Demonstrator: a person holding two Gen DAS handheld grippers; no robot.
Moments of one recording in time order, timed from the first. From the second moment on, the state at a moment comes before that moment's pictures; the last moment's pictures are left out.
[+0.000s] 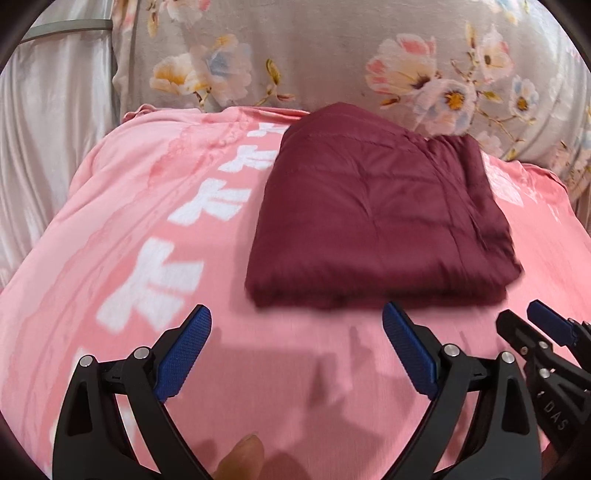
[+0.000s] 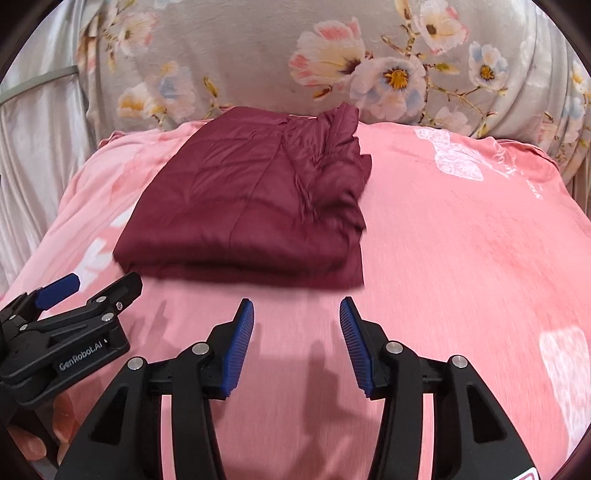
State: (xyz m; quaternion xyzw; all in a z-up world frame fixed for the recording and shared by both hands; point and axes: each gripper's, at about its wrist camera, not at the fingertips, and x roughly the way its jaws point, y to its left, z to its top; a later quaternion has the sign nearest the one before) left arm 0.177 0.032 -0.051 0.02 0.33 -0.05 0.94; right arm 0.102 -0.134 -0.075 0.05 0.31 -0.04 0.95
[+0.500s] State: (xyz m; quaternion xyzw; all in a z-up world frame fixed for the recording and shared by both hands) left arm 0.129 0.025 -0.051 0.03 0.30 -0.04 0.95; right arm 0.080 -0.128 -0.080 0.05 0.32 -0.08 0.94
